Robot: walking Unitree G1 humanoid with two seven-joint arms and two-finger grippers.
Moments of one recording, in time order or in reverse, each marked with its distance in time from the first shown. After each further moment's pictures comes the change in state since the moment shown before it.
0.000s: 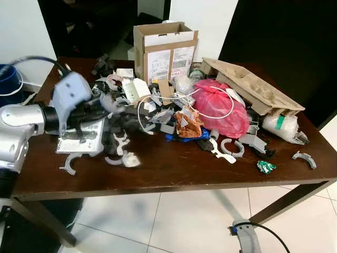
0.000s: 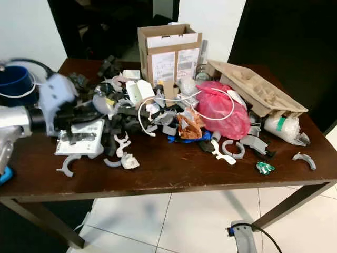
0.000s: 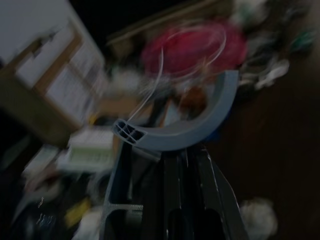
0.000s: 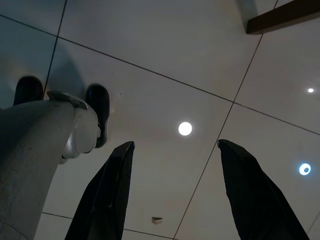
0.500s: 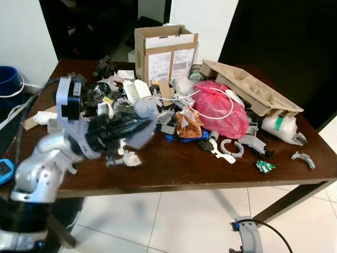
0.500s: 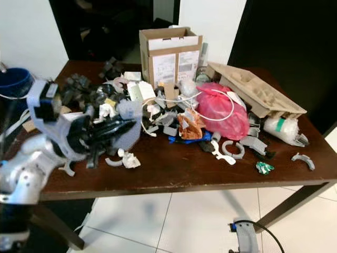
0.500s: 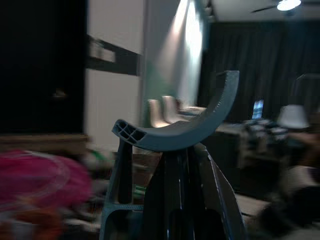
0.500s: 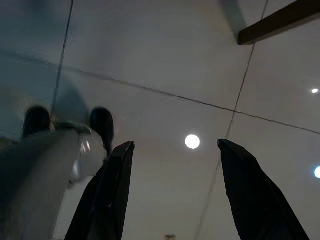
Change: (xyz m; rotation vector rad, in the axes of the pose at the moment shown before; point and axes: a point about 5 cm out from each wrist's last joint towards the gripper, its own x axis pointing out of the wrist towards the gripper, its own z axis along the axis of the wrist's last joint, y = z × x) left arm 0.041 -0.097 0.006 -0.532 -0.645 -0.390; right arm 0.000 -0.005 0.009 0.112 -0.061 -0.029
